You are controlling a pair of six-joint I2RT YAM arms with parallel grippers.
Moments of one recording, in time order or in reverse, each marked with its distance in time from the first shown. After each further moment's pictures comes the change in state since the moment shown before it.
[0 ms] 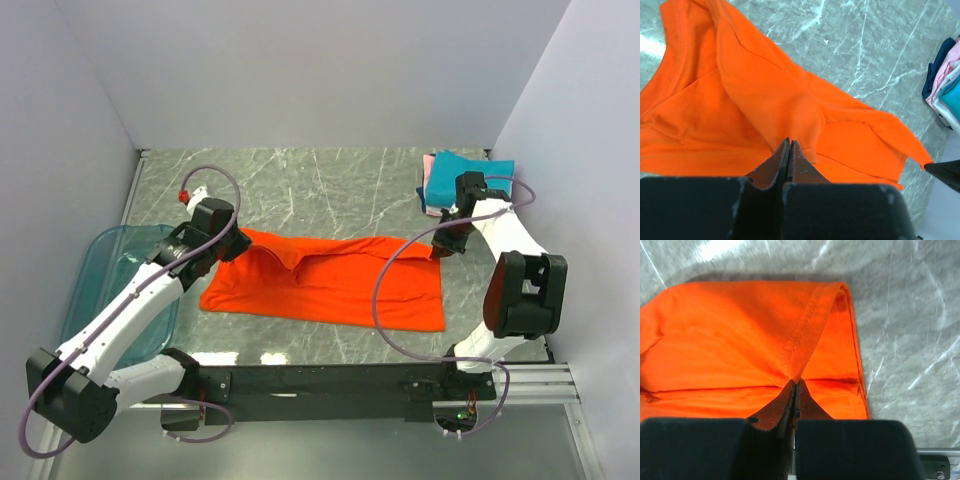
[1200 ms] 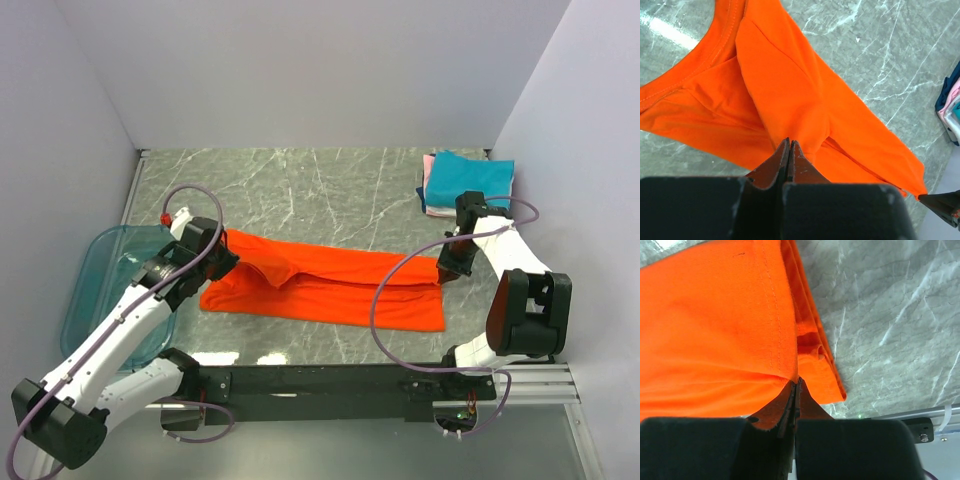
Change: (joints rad) left arm -0.001 -0.152 -0.095 -0.124 -0.067 -0.118; right arm -0.006 -0.124 -0.169 -0.071 0.100 0.002
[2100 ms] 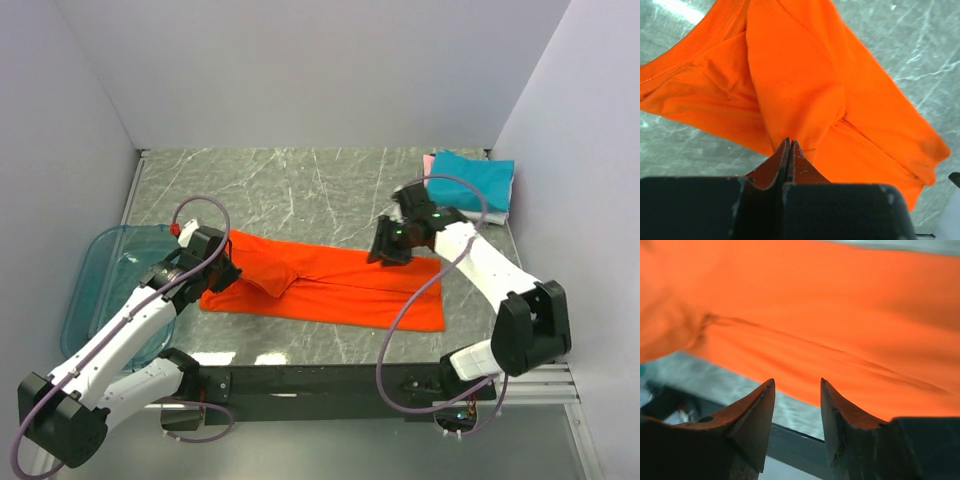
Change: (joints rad) left arm 0.000 -0.002 -0.083 -0.008 0.064 0.018; right arm 0.399 -0.097 0.035 0.202 -0.188 0.125
